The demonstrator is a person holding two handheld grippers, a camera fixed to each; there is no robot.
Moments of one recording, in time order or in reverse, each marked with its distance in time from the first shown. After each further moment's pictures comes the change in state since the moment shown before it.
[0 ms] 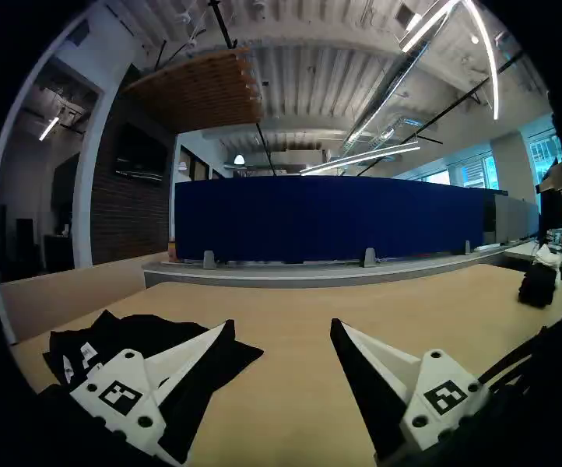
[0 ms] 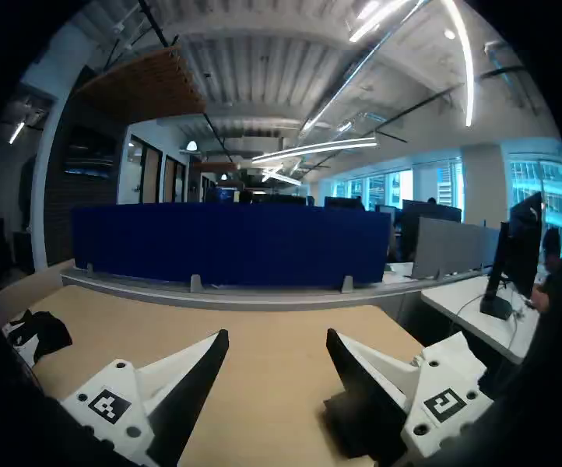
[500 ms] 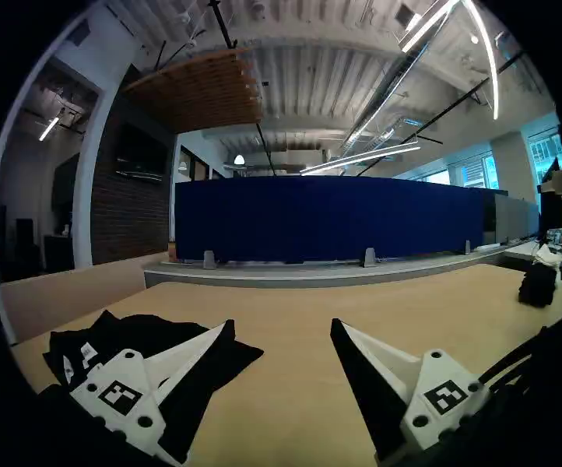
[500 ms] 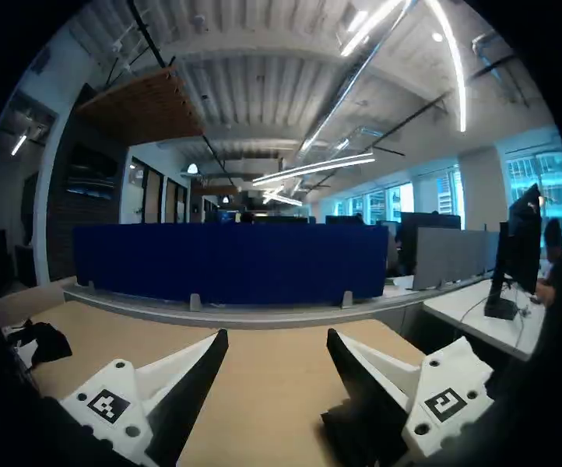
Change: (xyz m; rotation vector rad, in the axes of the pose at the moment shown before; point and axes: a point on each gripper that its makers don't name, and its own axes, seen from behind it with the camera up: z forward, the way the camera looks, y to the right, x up) left arm -0.001 0.000 0.001 0.000 0.000 0.001; right arm 0.001 0.016 -0.002 0.020 0.100 0.042
